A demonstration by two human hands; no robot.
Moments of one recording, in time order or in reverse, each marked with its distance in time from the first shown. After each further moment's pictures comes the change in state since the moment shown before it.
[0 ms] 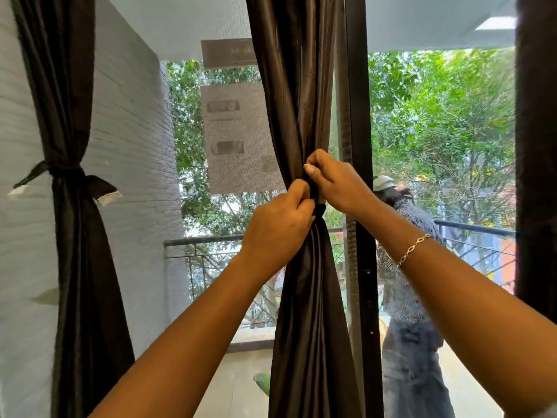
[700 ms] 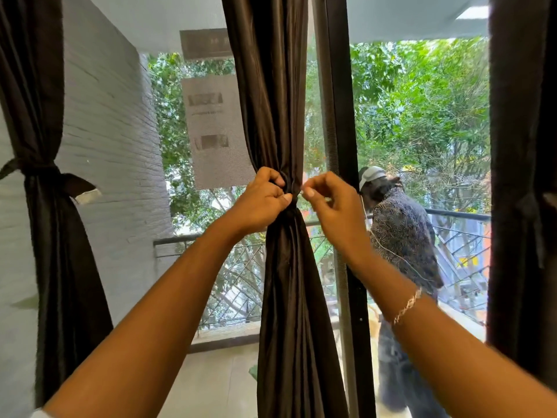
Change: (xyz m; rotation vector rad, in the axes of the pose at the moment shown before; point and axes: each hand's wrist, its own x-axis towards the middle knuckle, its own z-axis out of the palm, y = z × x) left_hand 0.027 -0.017 0.003 -0.902 -0.525 -0.556; right_hand -0.066 -0.008 0.024 0.374 0.345 0.192
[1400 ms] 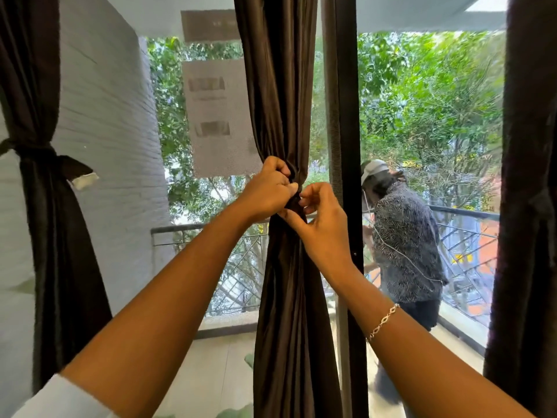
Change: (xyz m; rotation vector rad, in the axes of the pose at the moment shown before) left_hand 0.010 -0.002 0.010 0.126 0.023 0.000; right_hand -0.031 -0.001 0.025 -0.062 0.030 0.095
